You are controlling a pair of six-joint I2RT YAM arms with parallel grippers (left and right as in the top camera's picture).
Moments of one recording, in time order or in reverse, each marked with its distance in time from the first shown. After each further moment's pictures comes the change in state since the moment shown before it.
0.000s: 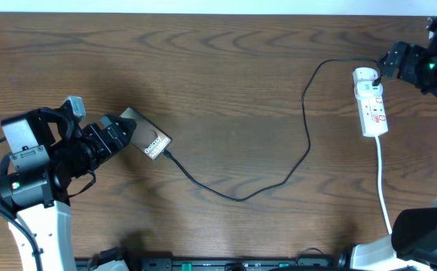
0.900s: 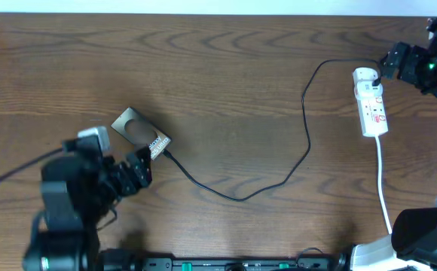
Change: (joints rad) left arm -0.329 -0.419 -0.189 0.077 -0.423 0.005; right arm 0.000 0.000 0.000 -0.003 0.004 0.000
